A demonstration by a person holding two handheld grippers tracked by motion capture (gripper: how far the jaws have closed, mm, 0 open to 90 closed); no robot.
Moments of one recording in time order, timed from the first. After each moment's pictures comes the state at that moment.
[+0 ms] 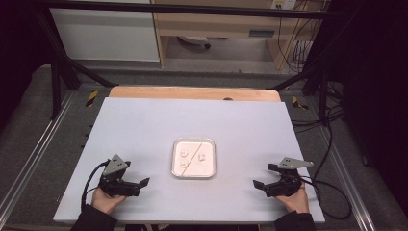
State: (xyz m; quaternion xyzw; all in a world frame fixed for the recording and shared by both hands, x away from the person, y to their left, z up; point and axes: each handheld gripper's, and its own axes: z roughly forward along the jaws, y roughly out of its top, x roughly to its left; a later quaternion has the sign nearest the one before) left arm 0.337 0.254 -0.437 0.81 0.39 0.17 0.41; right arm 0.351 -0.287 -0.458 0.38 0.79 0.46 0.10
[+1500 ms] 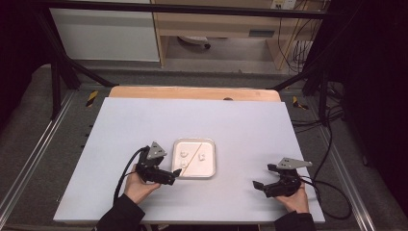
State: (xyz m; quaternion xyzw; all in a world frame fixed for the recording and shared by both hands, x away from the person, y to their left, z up) left arm 0.371 0.149 -0.408 0.84 0.36 0.16 0.38; right arm 0.351 -0.285 -0.459 0.38 0.80 0.45 0.10
